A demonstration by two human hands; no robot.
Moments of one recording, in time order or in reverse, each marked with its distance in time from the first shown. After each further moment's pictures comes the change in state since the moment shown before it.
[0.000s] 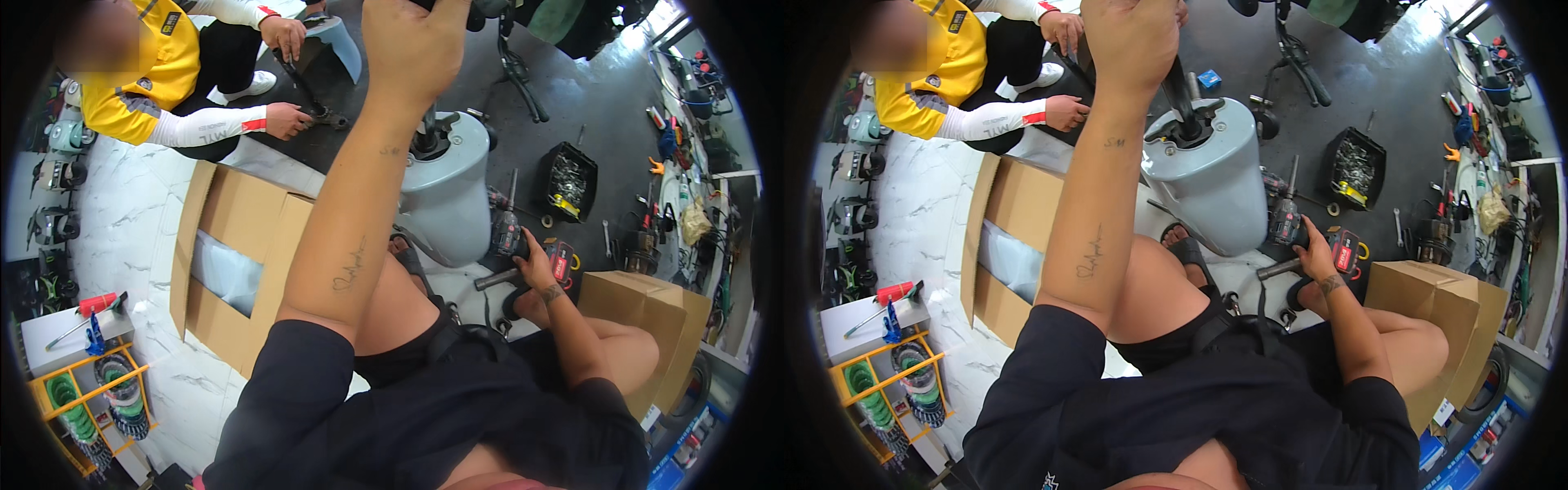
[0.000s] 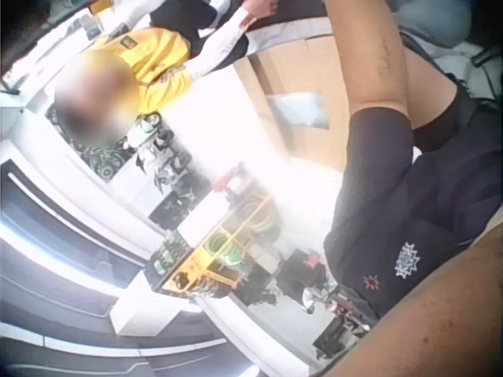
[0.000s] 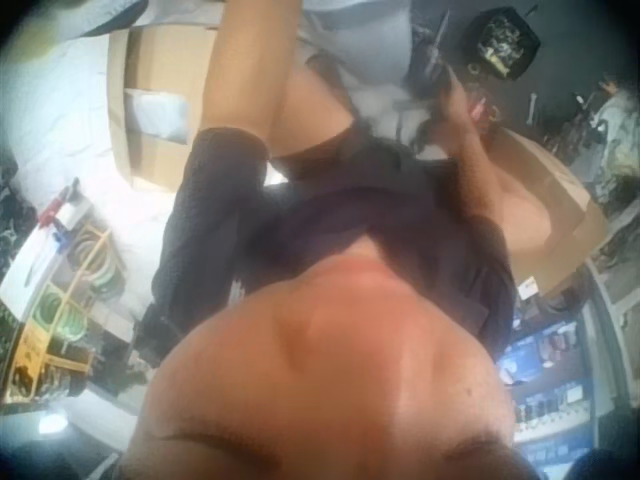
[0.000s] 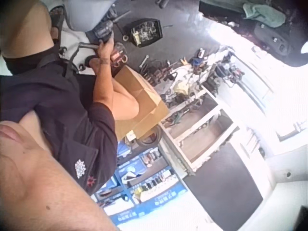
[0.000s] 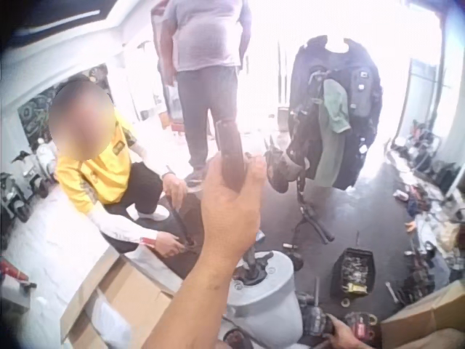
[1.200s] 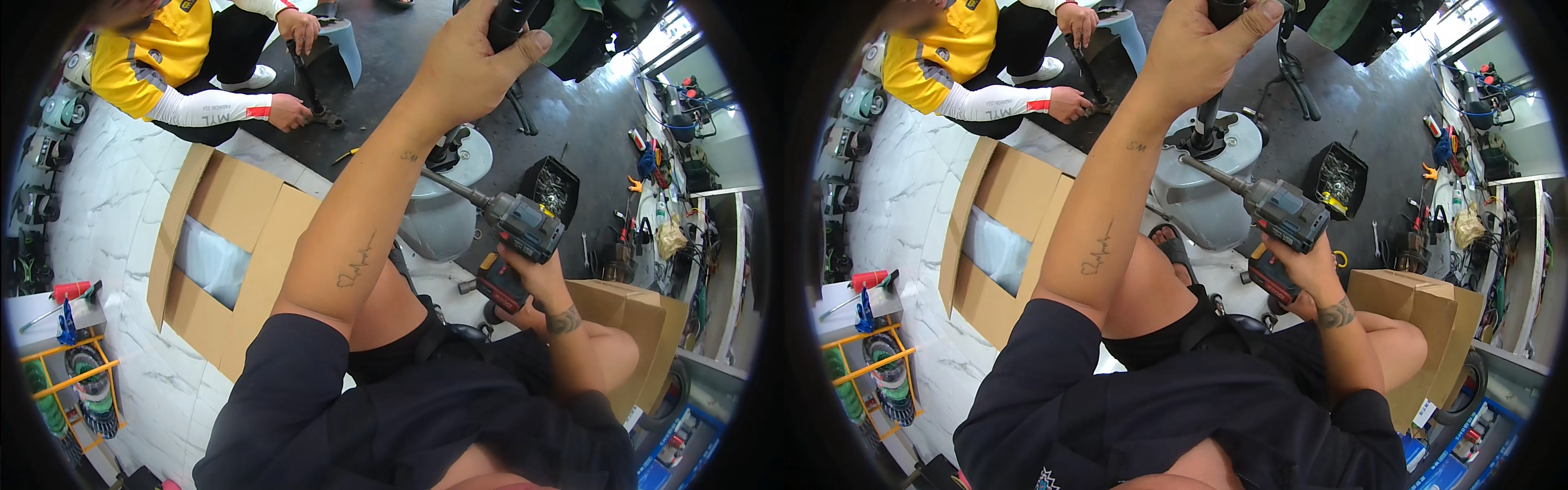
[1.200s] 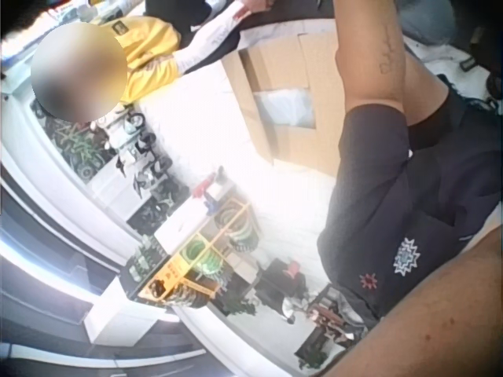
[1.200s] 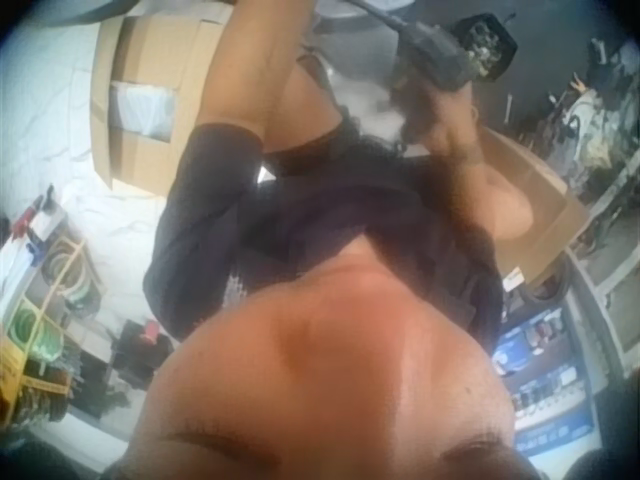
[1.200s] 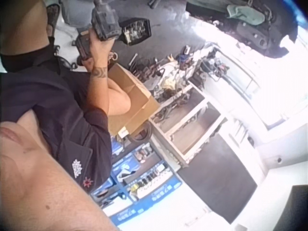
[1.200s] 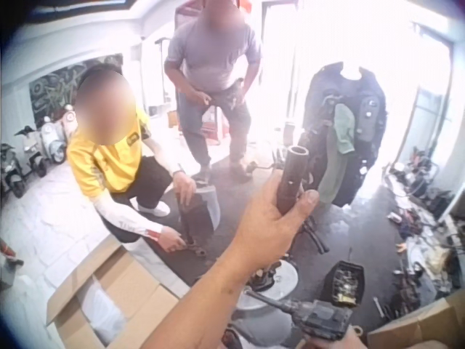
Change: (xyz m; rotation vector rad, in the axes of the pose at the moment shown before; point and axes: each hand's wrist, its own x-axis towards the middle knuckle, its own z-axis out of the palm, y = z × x) left_hand -0.022 0.035 -0.016 -0.236 -0.411 -0.183; right_hand -0.070 -0.236 -0.057 0.468 0.060 -0.120
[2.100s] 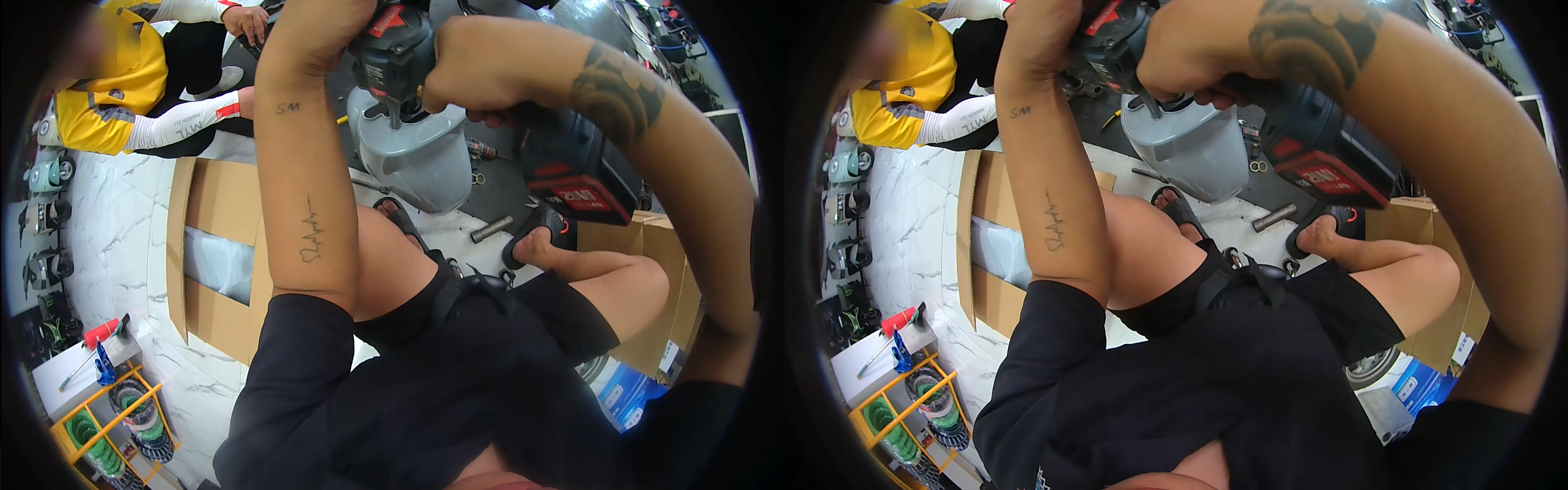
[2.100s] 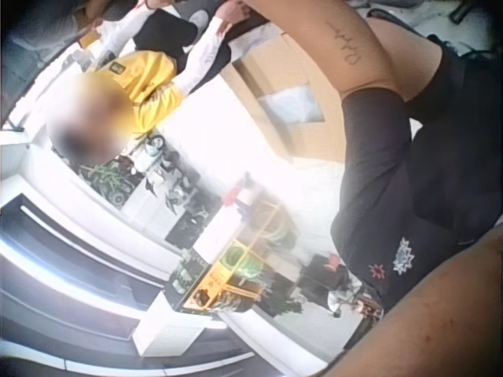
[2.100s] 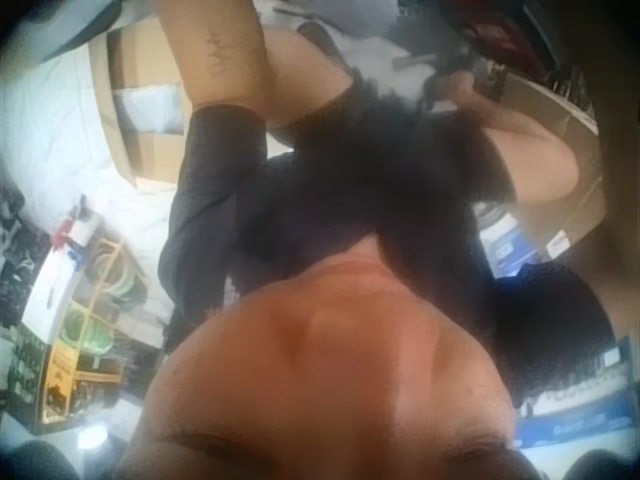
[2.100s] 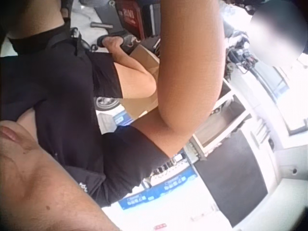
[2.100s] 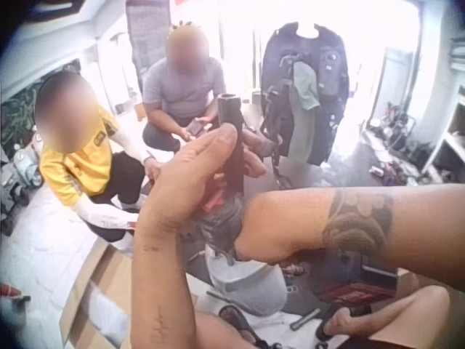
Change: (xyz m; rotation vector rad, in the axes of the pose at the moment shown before) left_hand -0.005 0.053 -0.032 -0.121 -0.305 -0.267; right_hand 0.075 -0.258 0.055 -1.036 -0.371 0.116
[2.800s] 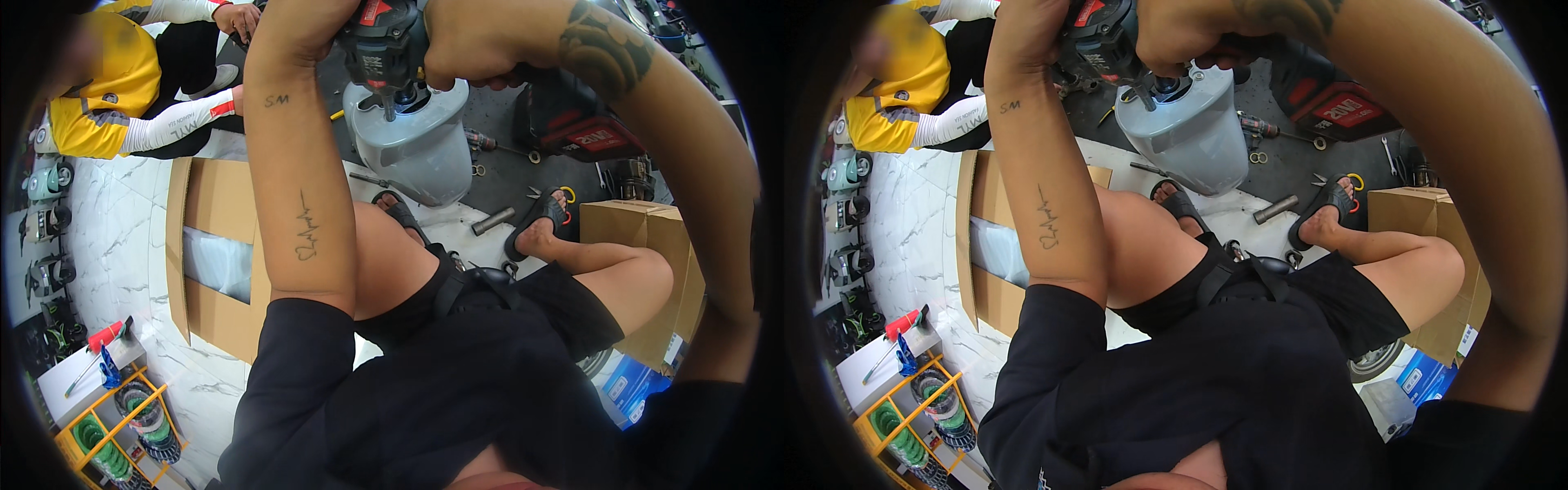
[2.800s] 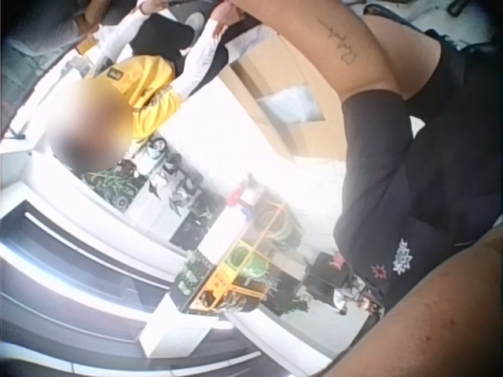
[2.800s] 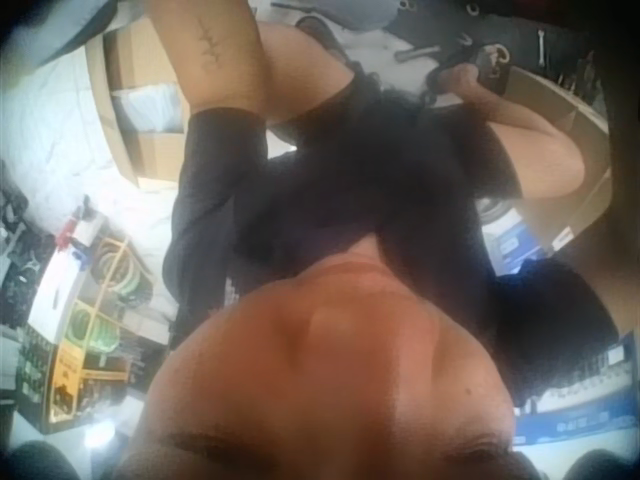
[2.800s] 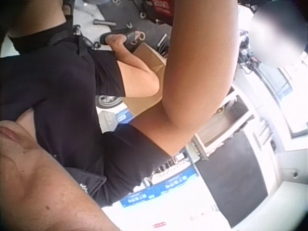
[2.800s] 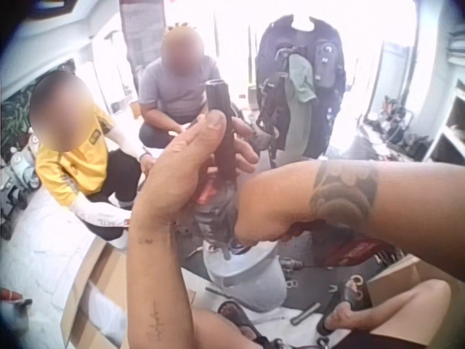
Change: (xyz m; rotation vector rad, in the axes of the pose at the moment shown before) left_hand 0.010 -0.018 -0.010 -0.011 -0.020 0.088; right_hand 0.027 0.018 -0.011 -0.074 -0.025 -0.110
